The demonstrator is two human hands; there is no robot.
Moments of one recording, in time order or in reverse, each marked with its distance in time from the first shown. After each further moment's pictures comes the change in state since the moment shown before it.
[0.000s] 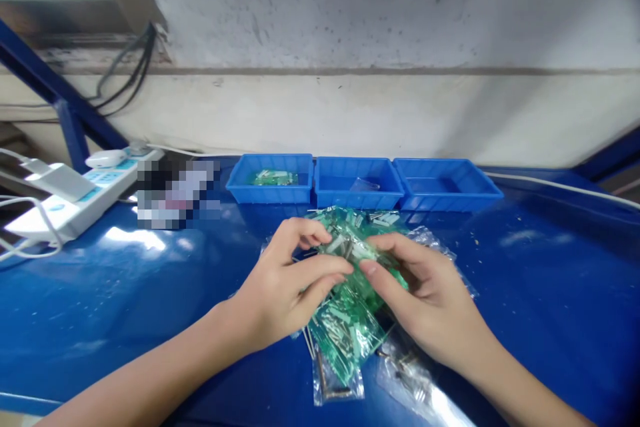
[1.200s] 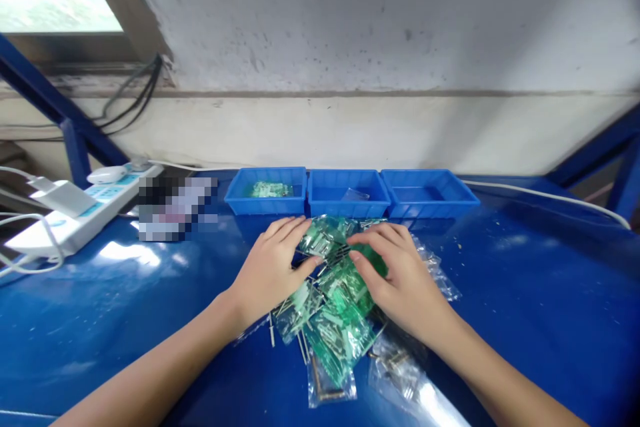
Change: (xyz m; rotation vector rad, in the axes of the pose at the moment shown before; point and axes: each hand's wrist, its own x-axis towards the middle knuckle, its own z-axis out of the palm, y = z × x) left_hand 0.001 -0.034 0.014 0.272 -0.220 -0.346; right_hand 0.011 0.020 -0.001 -0.432 0.094 -0.123
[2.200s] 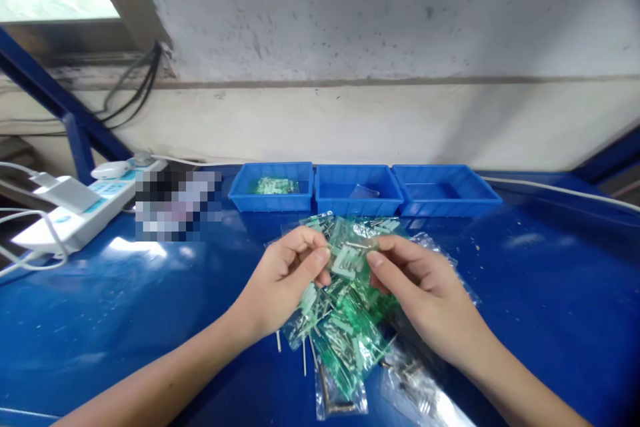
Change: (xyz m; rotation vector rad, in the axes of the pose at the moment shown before) left_hand -0.006 0.028 -0.022 -1.091 -0.112 -0.283; right_hand -0.004 -0.018 -0.007 0.647 -0.133 0.320
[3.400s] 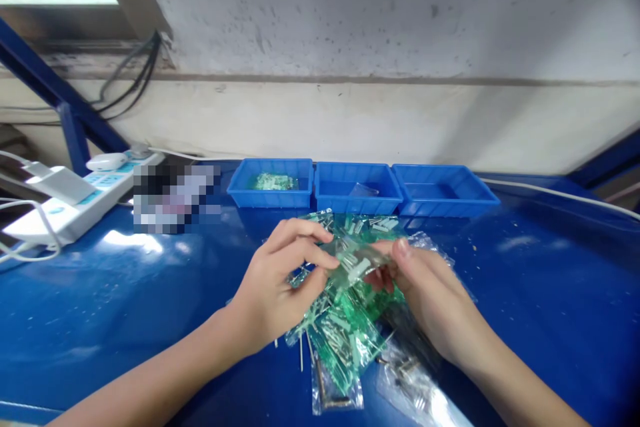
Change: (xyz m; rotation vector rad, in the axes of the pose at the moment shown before) left_hand -0.005 0.002 -0.001 0.538 0.146 0.539; right_hand -0.001 0.005 -0.004 0.076 -0.029 -0.028
